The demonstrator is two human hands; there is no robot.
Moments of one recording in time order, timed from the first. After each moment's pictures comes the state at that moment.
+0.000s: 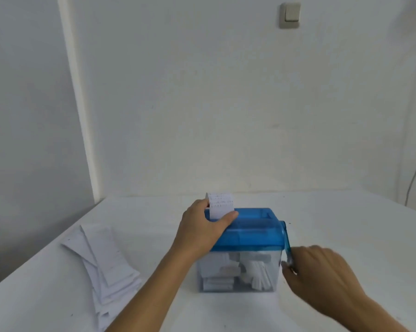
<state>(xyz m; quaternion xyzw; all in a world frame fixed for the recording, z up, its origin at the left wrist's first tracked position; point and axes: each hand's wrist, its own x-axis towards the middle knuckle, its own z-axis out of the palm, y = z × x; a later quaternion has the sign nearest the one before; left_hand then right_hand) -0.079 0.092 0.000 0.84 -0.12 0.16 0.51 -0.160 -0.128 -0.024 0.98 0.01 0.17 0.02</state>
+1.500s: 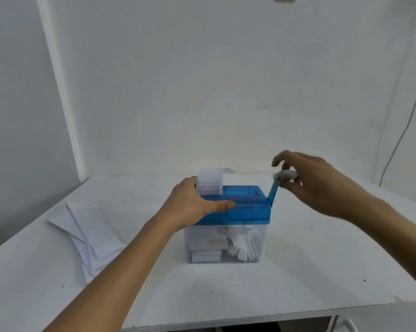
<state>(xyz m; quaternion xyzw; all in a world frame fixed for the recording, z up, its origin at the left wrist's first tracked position) -0.082 0.100 0.011 0.88 -0.14 0.08 0.45 -0.132 -0.170 0.067 0.94 0.18 0.27 -0.11</state>
